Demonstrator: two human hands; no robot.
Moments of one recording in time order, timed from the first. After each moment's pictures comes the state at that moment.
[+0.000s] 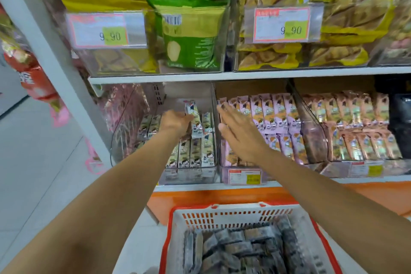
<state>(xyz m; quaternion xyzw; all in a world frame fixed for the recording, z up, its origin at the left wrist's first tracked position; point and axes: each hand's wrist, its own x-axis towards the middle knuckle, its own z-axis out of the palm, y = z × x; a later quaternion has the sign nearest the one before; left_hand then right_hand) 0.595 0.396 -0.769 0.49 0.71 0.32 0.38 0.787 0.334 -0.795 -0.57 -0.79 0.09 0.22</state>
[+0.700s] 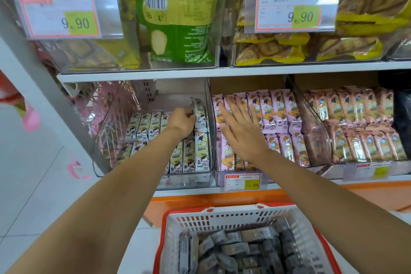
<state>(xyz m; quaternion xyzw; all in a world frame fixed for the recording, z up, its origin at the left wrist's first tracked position) 0.621 0.416 -0.791 0.64 0.65 0.24 0.34 0.801 0.359 -0.825 -0.60 -0.77 -0.01 0.20</state>
